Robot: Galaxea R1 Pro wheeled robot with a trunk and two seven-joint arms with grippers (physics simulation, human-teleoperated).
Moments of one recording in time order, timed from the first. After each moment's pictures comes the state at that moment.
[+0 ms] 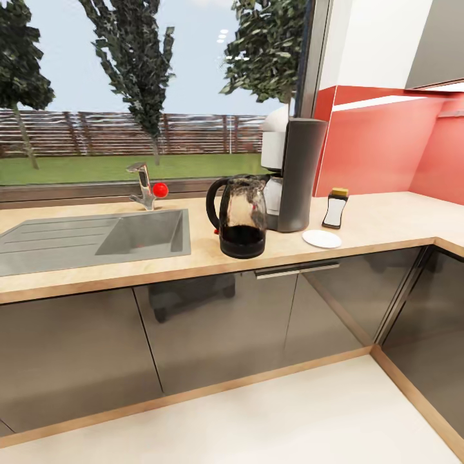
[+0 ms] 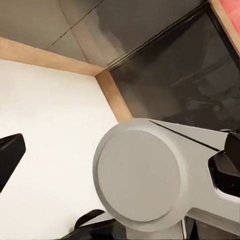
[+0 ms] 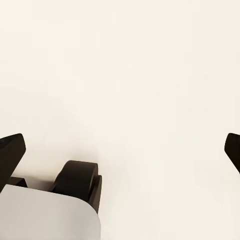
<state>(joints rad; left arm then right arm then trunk) -0.07 0.24 0.08 -0.11 0.60 -0.40 -1.57 -0.32 -0.21 -0.13 0.00 0.20 -0.12 0.27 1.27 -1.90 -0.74</state>
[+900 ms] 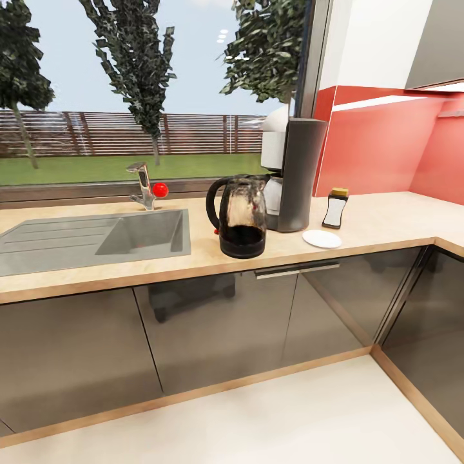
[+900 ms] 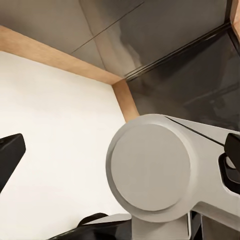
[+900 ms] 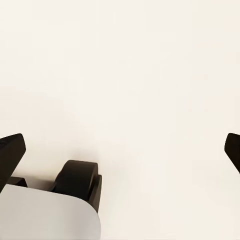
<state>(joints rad) -0.04 0.24 0.13 -0.03 0.65 -0.41 -1.57 -0.32 -0.21 -0.14 0.00 0.20 -0.12 0.27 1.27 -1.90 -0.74</state>
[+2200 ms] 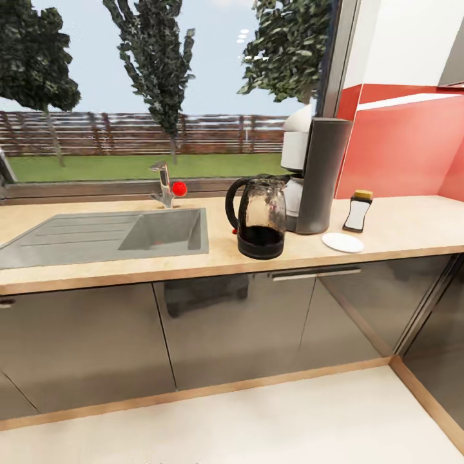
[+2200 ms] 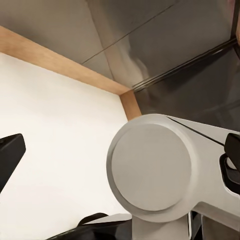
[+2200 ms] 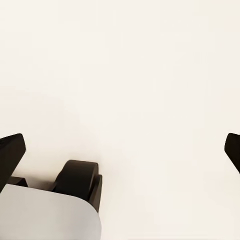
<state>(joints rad) -0.04 0.24 0.13 -0.03 0.65 -0.41 -1.56 -0.32 -0.21 -0.14 0.00 0.20 -0.12 0.27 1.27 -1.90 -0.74</state>
